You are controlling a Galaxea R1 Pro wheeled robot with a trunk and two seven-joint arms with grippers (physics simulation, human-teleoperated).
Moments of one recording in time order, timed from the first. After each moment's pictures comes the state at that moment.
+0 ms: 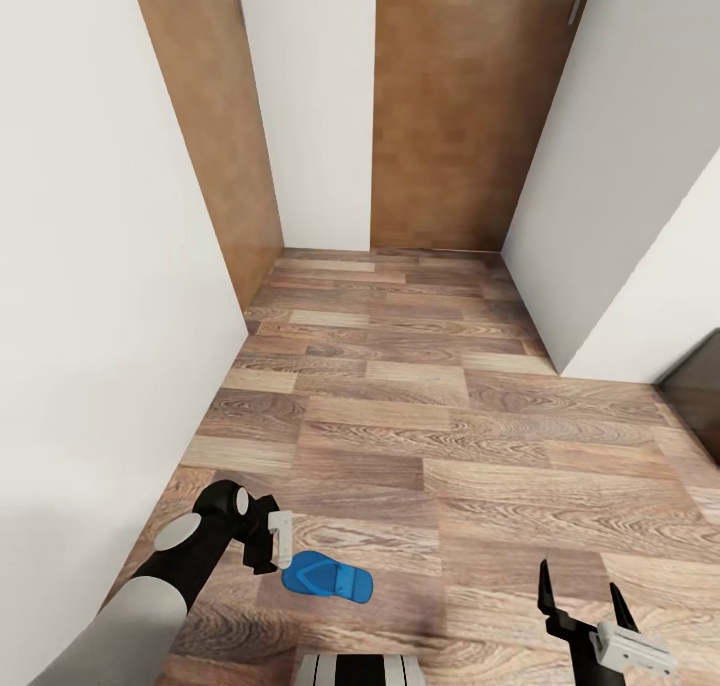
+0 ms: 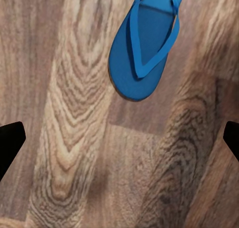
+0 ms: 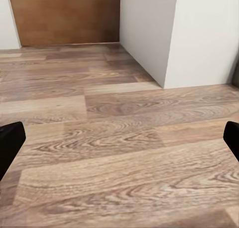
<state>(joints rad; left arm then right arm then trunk) -0.65 0.00 -0.13 -0.80 -1.22 0.11 -1.01 -0.01 -0.06 -0.10 -0.91 -0.17 -0.93 -0.10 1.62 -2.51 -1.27</state>
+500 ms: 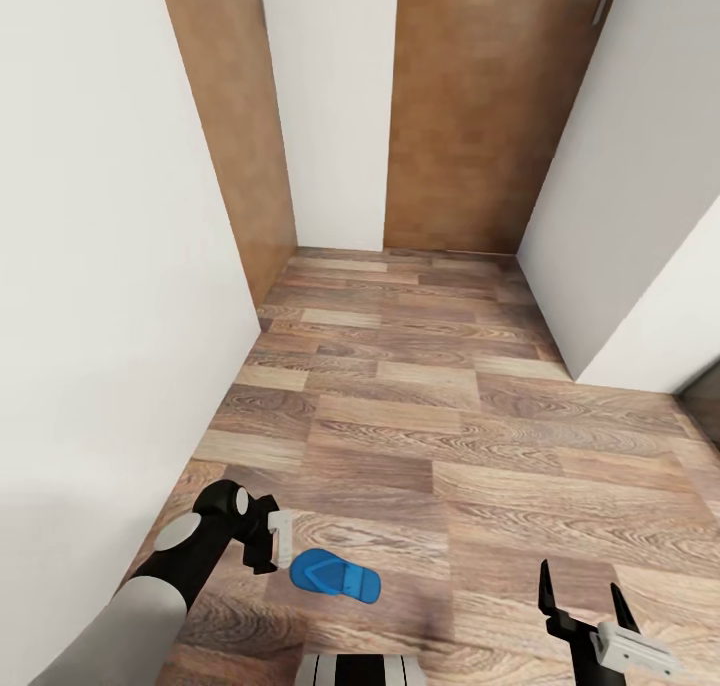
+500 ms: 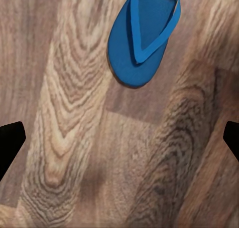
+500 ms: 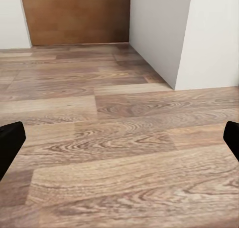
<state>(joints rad) -0.65 0.00 -0.13 -0.80 -1.22 0.11 -1.01 -0.01 -0.06 -0.10 -0.91 -0.17 -0.93 -0.09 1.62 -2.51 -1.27</state>
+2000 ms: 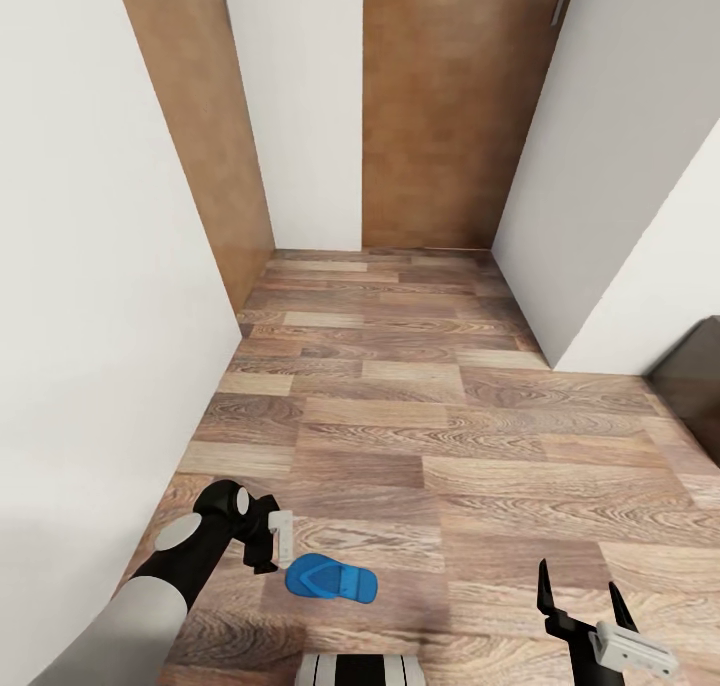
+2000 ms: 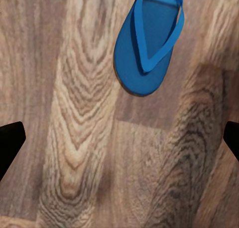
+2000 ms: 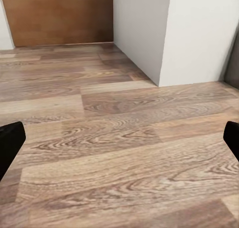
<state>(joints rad) -0.65 0.00 -0.13 -0.80 -1.22 0.11 -1.01 -0.01 -0.05 -0.10 -0.91 -0.17 -0.93 -0.10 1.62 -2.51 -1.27</state>
